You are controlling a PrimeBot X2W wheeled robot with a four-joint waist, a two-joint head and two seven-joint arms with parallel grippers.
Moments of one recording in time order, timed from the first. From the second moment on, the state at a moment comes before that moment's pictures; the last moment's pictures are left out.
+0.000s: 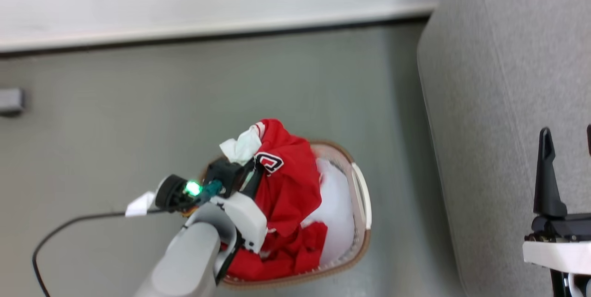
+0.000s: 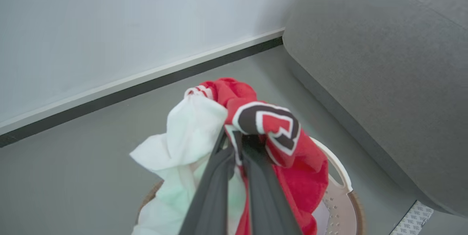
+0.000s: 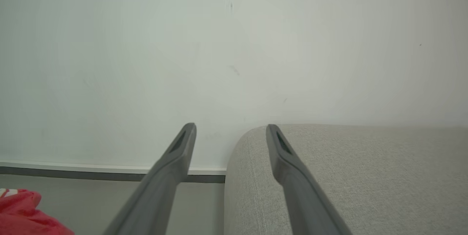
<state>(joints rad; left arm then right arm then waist) -0.66 0.08 -0.49 0.82 -0.16 -0.08 -0.26 -0.18 -0.10 -0.10 -0.04 0.17 0.13 -0.26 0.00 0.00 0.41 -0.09</state>
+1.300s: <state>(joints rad) -0.07 0.29 -0.30 0.20 -0.29 0.17 -0.24 0.08 -0.12 -0.05 0.09 0.18 0.13 -0.26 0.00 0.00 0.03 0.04</state>
